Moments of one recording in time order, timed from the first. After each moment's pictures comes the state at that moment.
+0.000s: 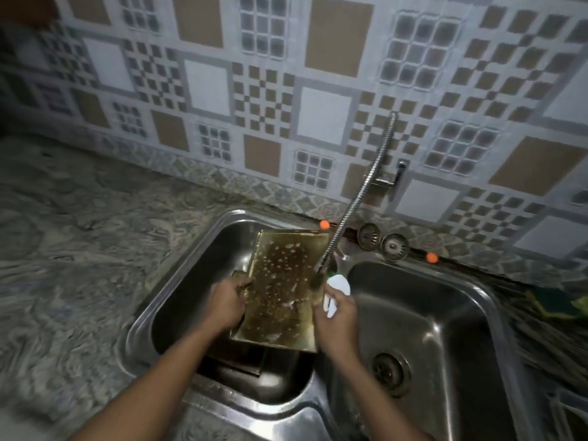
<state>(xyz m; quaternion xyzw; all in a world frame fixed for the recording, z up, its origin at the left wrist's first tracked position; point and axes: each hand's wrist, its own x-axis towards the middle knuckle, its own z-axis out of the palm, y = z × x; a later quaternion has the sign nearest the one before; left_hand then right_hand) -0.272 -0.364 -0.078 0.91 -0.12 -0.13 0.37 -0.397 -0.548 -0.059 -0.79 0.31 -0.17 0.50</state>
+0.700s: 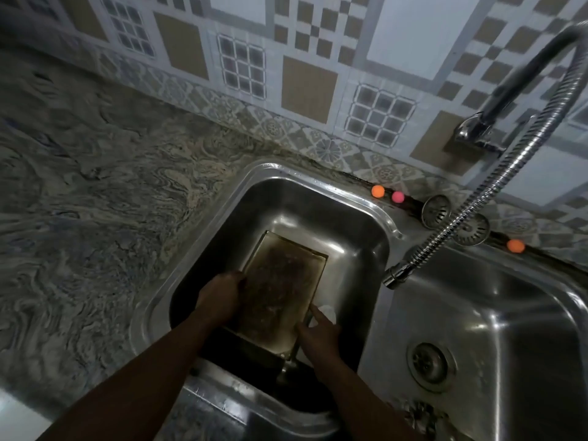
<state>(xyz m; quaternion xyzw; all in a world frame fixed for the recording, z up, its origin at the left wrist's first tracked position) -0.210 -0.302 -0.201 0.96 -0.14 -0.20 0.16 -0.342 -0.491 -0.186 -0.70 0.42 0.15 0.55</state>
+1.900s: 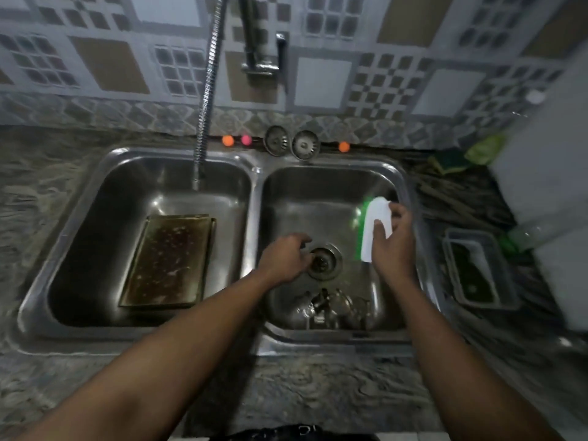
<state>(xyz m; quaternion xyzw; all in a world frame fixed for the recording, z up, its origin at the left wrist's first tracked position) -0.416 -0.579 -0.115 0.85 -0.40 -0.25 0.23 -0.558 -0.725 -0.070 -0.73 0.45 -0.31 0.41</state>
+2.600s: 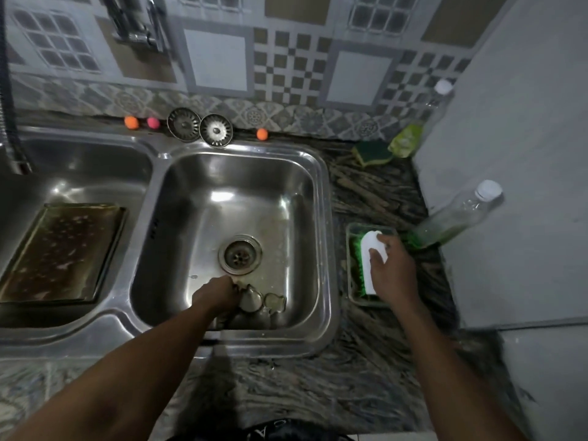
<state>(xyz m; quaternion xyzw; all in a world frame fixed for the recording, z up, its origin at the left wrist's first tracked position) -0.516 -0.636 -0.212 0.90 -0.22 -0.37 0.04 -0.729 -0.880 -0.089 -0.78 0.49 -0.15 0.37</state>
